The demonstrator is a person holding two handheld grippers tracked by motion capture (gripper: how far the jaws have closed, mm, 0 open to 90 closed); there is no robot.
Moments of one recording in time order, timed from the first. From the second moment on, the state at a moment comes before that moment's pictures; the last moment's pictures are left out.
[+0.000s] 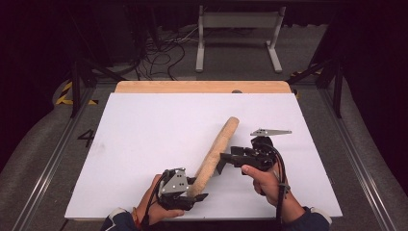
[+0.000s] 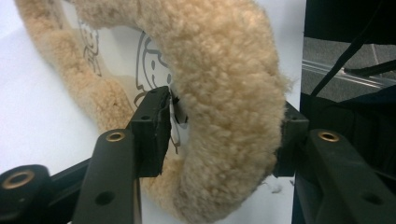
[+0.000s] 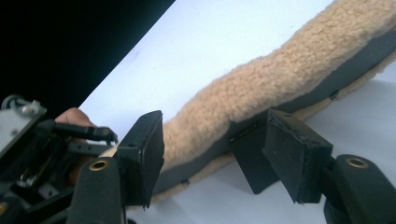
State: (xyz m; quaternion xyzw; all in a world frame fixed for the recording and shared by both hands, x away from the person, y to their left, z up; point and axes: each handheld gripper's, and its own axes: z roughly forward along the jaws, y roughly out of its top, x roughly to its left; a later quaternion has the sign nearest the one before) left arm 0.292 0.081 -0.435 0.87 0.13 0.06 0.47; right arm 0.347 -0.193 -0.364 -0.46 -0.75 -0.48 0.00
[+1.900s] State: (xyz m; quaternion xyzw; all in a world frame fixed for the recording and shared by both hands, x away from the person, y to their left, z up) left arm 0.294 0.067 -0.451 0.86 0.15 0.03 0.48; right arm 0.396 -0.147 -0.355 -0.48 -0.80 -0.35 -0.02
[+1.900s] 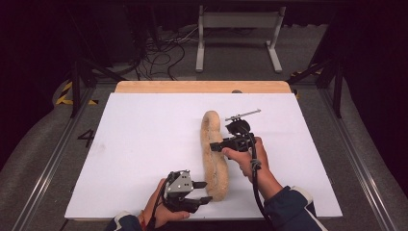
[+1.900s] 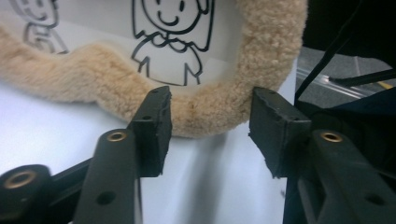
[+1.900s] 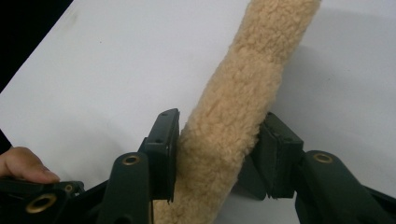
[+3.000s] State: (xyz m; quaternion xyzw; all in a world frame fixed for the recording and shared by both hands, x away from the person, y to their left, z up) left arm 0.307 0.097 -0.441 0.85 0.20 0.08 0.48; right arm 0.407 -0.139 -0.351 -0.41 -0.86 -0.31 -0.03
